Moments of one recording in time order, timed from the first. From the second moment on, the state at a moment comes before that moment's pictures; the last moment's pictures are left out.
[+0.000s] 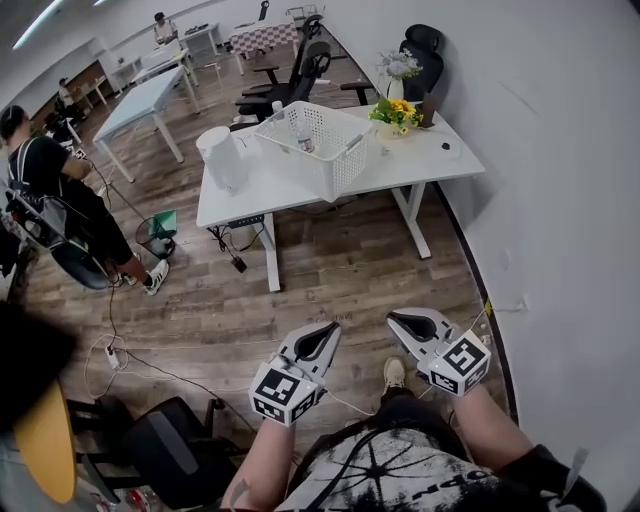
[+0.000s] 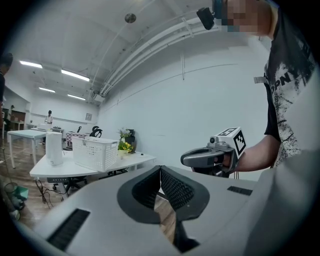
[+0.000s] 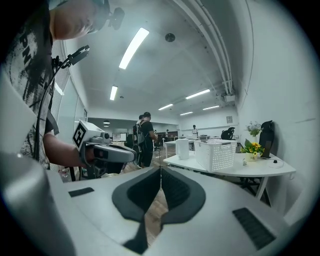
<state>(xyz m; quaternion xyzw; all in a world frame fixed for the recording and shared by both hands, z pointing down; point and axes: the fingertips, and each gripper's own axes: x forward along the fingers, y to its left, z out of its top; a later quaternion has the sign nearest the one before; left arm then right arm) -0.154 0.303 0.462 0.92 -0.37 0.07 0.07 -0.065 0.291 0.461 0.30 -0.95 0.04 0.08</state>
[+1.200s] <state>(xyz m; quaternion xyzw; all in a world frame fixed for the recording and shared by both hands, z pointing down) -0.036 0.062 0.454 0.88 -0.46 0.10 0.06 0.034 0.050 0.459 0.18 -0.98 0.03 0.07</state>
